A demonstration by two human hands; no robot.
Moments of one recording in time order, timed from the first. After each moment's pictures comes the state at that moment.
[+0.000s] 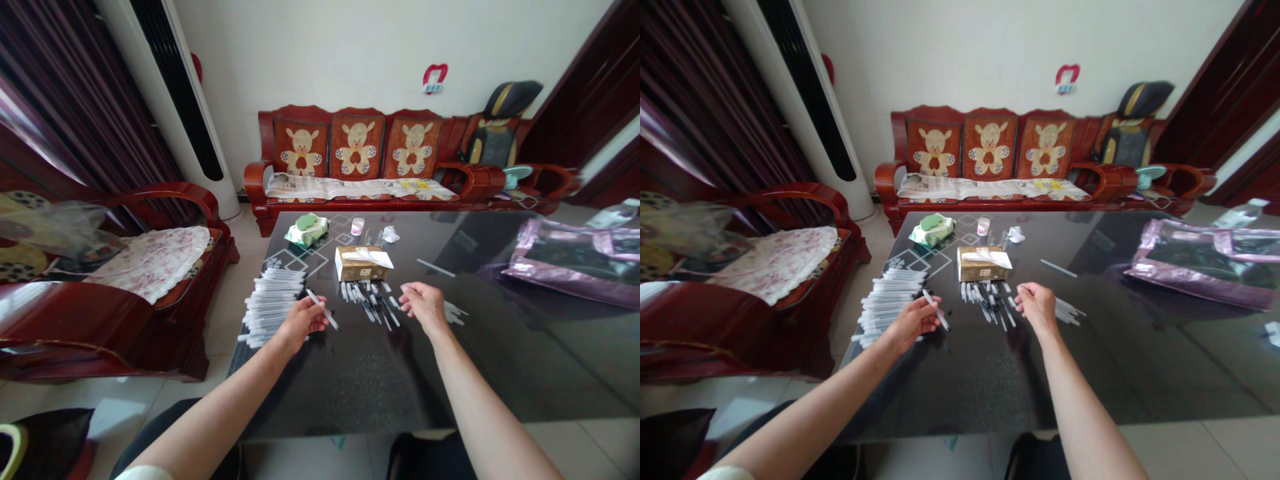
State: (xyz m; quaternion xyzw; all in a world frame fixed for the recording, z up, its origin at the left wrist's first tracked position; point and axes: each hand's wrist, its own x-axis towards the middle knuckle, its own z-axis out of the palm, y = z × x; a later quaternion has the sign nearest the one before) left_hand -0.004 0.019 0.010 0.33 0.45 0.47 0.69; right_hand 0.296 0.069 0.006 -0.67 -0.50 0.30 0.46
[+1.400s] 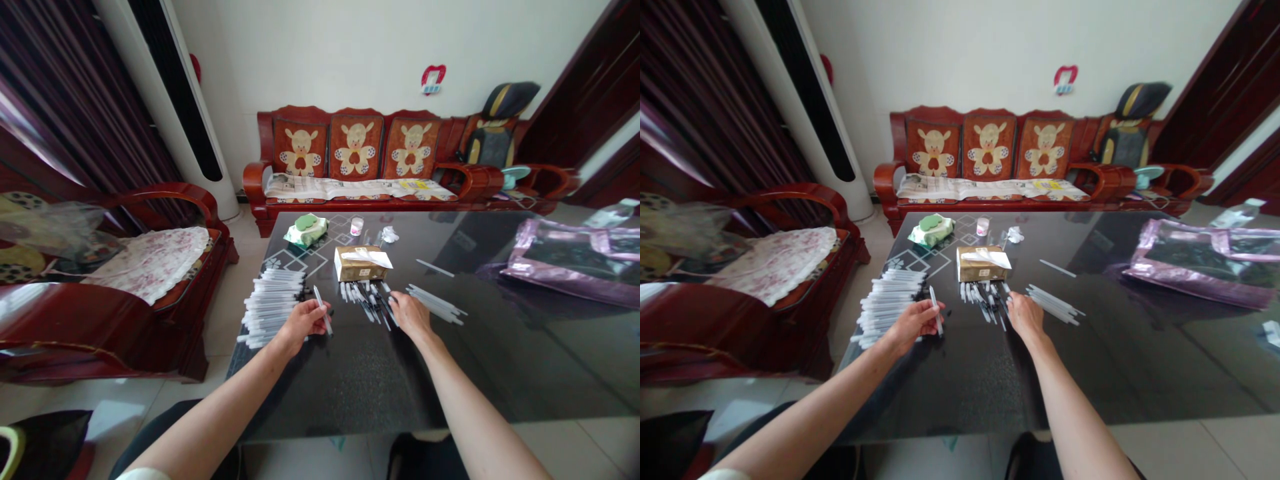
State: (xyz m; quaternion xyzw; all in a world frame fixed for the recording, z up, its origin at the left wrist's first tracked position) left_hand -0.004 0.016 0.010 0.37 0.45 0.44 0.68; right_hand 0.280 0.062 -0.008 -0.71 -0.70 -0.01 0.07
